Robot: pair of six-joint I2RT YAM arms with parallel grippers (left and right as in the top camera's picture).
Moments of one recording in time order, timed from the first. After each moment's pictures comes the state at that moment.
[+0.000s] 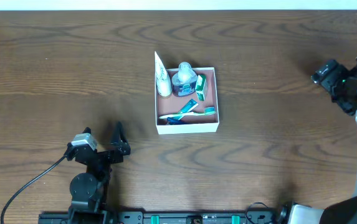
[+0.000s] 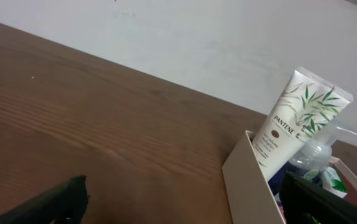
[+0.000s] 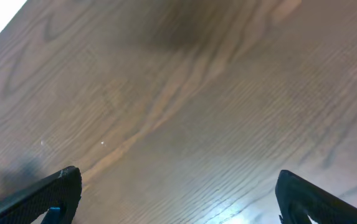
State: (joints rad) left arm -0.12 0.01 0.02 -0.11 -0.11 -0.38; right arm -0.30 1.46 1.33 -0.88 -0.03 0.50
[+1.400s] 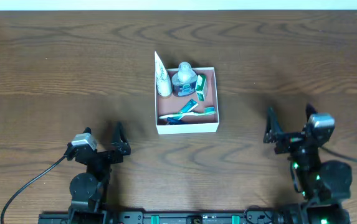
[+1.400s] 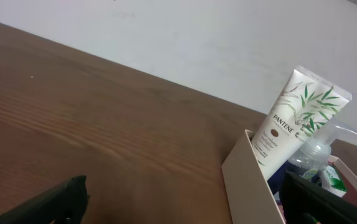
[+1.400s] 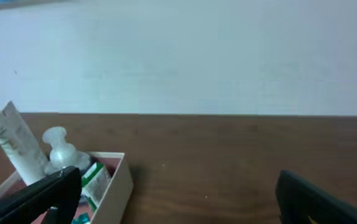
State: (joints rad) left arm -0.12 0.01 0.02 -0.11 -0.11 -0.38; right arm 0.08 0.31 0.33 -0.07 -0.09 0.12
